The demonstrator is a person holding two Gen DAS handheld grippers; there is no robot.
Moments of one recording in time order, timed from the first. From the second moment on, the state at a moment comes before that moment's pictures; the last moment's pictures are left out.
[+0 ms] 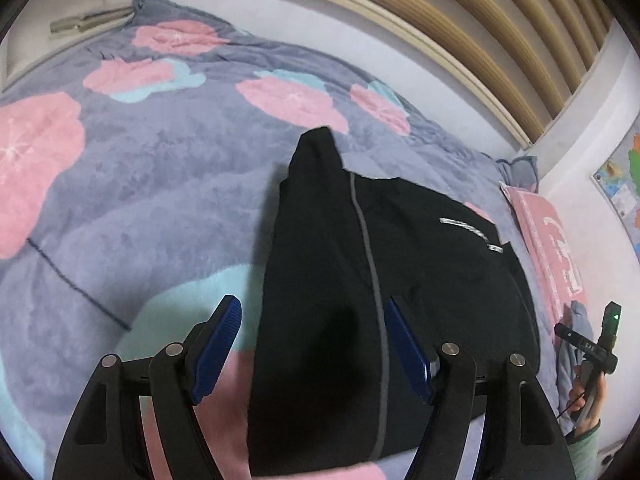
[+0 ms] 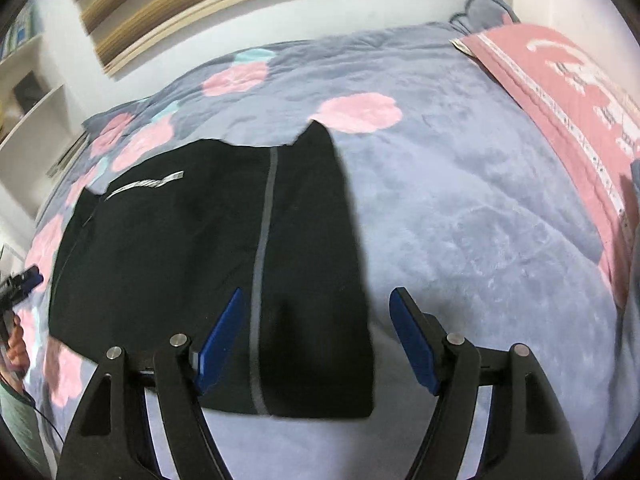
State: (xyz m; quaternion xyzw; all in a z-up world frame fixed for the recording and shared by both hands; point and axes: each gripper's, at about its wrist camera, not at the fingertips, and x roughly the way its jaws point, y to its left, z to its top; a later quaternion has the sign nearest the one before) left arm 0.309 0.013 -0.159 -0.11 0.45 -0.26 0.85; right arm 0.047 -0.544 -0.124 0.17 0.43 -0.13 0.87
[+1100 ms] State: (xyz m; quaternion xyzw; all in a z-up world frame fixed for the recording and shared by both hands) left arm 0.381 -0.024 -0.235 -0.29 0.56 -0.40 0.67; right arm 0.143 -0.588 -0.222 0.34 0.46 0.07 0.82
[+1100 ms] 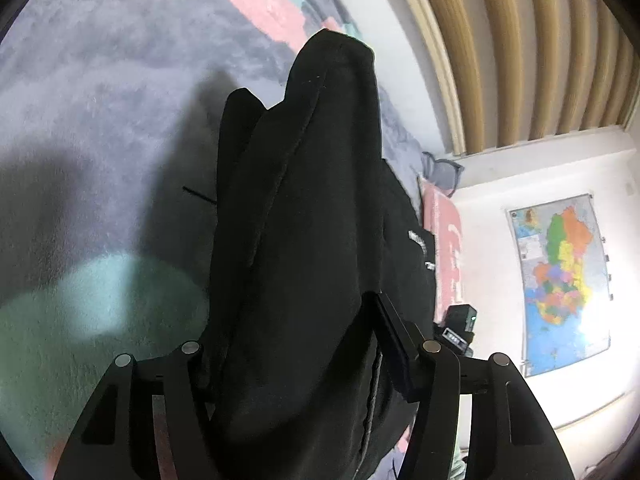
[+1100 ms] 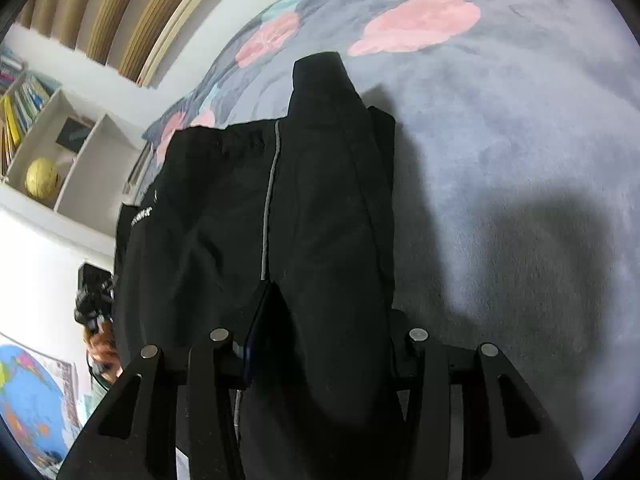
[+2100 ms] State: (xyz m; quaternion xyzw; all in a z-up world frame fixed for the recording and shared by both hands) left arm 0.227 0.027 -0.054 -0.23 0.43 -0.42 0.76; right arm 0.047 -0.460 -0.057 0.27 0.37 0.11 0.88
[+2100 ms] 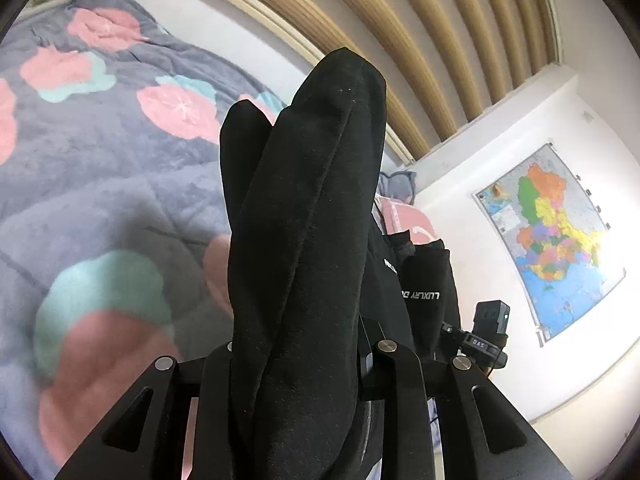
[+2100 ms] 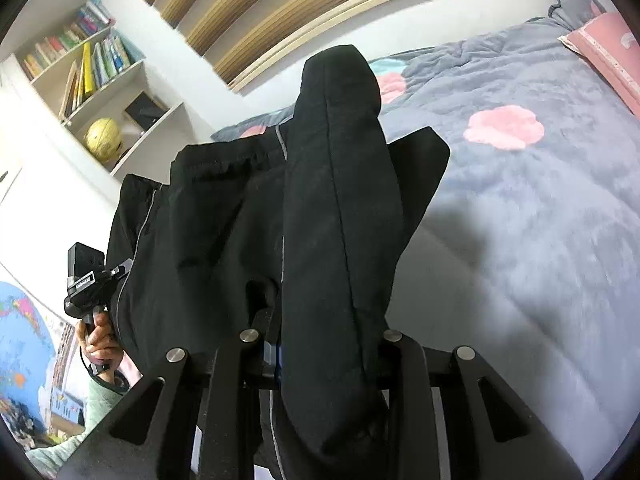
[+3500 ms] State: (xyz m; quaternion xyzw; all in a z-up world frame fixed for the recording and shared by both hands) left arm 0.108 0.042 -0.168 -0.02 0.49 -0.24 0.84; right arm -0.015 -0.292 -0.168 0.10 0.51 -0.03 0.85
